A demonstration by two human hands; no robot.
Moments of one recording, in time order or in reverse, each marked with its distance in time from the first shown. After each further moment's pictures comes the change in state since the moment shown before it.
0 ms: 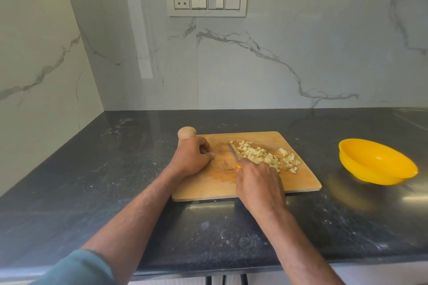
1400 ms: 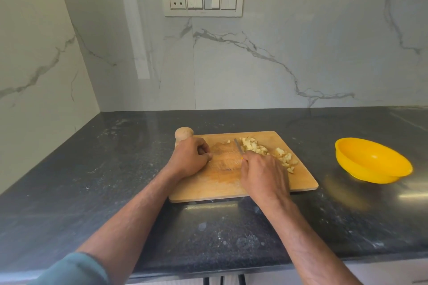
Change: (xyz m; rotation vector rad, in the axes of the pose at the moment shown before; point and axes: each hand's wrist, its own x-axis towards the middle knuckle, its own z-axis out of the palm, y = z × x) left_hand 0.001 0.000 0.001 0.029 -0.023 0.030; right_hand 0.018 0.019 0.001 -0.041 0.063 0.022
